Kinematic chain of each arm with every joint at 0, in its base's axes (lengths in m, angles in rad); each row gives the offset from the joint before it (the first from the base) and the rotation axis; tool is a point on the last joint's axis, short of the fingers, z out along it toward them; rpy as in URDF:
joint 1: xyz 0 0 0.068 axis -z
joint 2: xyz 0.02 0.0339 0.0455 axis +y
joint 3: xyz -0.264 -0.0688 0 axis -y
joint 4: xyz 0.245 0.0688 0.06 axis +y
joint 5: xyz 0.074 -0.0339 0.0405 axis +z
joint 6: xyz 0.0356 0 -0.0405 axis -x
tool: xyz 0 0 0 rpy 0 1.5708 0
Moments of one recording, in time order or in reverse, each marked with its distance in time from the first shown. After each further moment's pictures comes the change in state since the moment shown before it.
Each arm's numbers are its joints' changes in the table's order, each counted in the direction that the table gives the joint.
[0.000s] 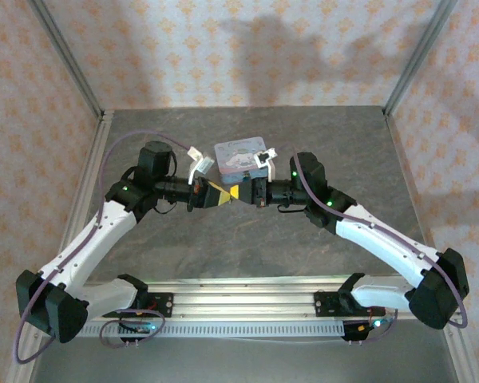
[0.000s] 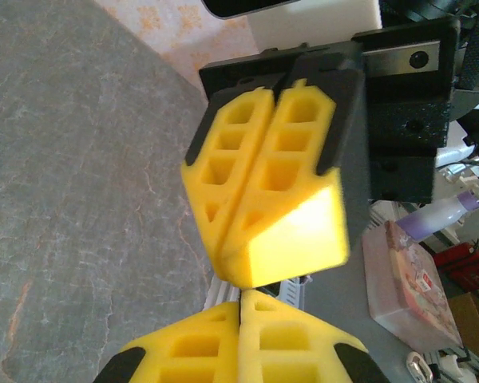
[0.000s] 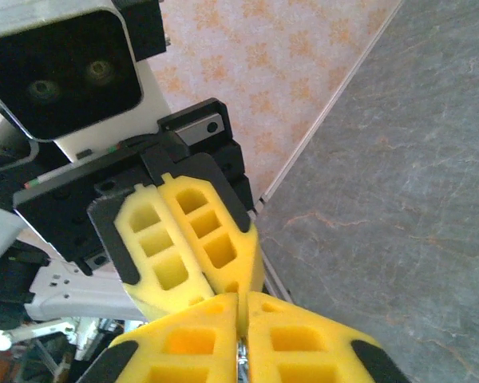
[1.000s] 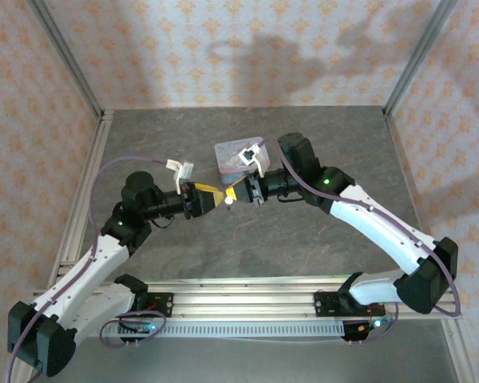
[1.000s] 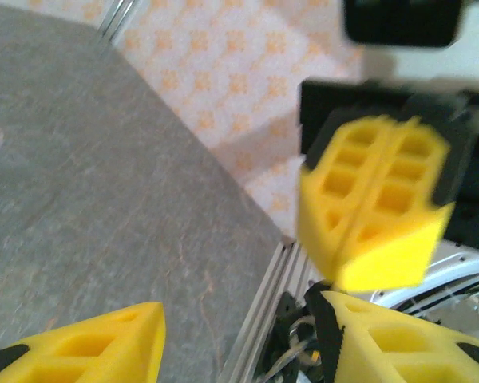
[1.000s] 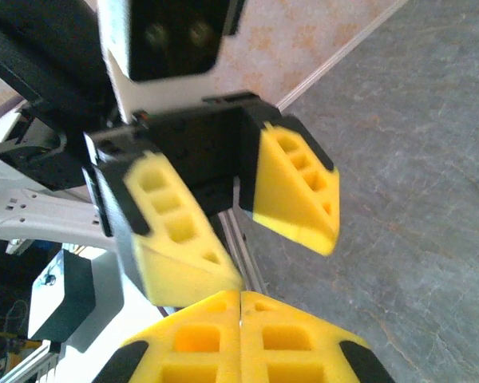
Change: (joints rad) left arm -0.001 -0.253 -0.376 -0.562 0.244 0.456; right arm 0.000 0.129 0.311 0.449 0.080 0.447
